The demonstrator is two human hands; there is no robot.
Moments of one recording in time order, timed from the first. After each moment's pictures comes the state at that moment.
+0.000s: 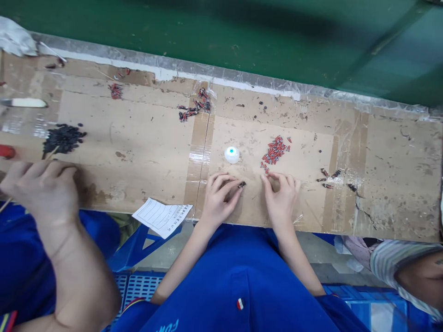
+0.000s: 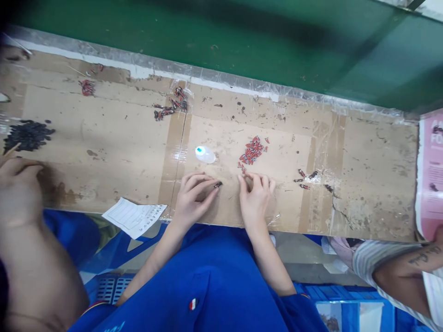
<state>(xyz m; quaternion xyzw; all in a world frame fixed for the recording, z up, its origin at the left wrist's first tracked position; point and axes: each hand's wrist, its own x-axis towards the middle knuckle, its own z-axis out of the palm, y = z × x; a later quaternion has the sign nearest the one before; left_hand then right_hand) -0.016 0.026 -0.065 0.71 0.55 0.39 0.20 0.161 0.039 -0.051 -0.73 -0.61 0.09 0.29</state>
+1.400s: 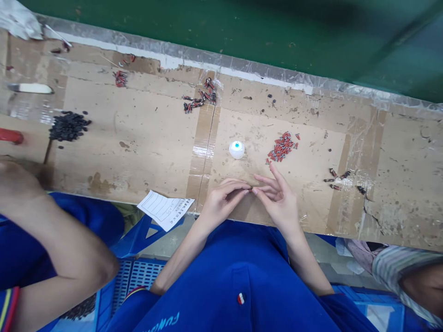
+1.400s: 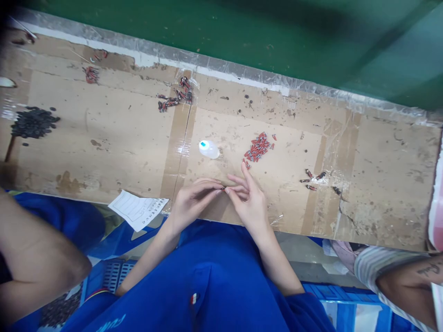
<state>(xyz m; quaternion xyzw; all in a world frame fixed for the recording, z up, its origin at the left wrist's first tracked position) -0.017 0.023 -0.040 0.60 0.51 0.40 0.47 0.154 0.030 -0.025 -0.58 -0.43 0.57 0.40</state>
